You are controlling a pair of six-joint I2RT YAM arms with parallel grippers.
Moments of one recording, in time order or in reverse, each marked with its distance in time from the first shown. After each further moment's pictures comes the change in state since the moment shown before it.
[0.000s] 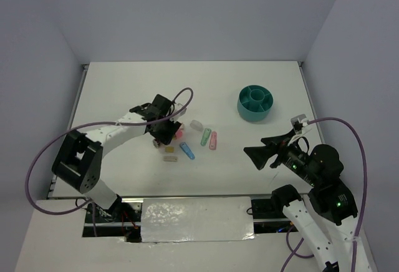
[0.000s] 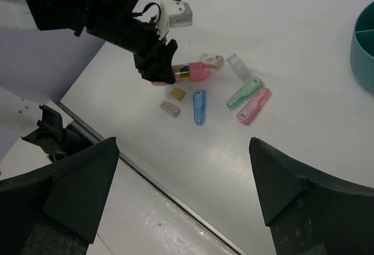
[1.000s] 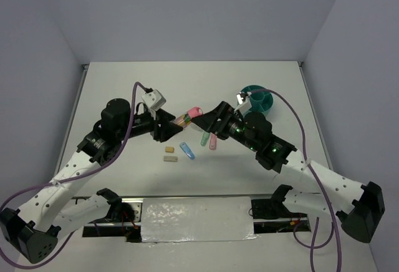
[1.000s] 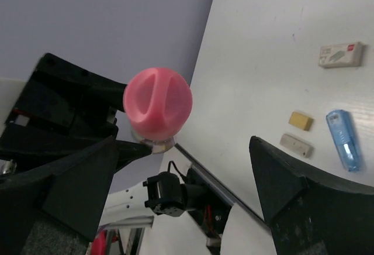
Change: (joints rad) left arm -0.020 -0.690 -0.137 0.332 0.449 -0.159; right arm 0.434 0.629 -0.086 0.742 0.322 0.667
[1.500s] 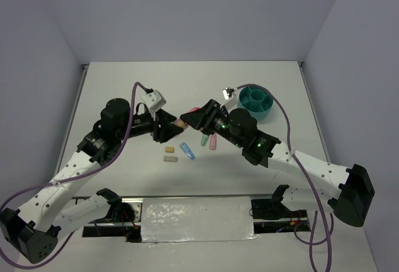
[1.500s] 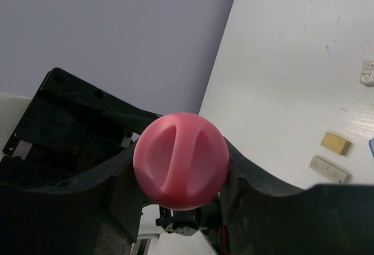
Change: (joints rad) left arm 0.000 -0.003 0.000 0.023 0.062 -0.008; right arm 0.127 0.196 0.087 0.147 0.097 0.032
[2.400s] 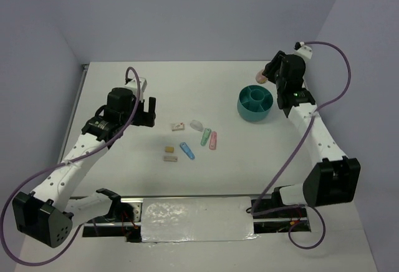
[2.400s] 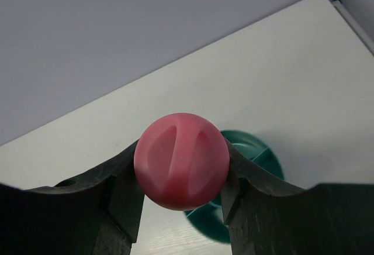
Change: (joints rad) left arm 0.173 0.176 0.079 -0.277 -0.622 -0.040; right arm -0.784 0.190 0.349 -0.304 0.194 -0.616
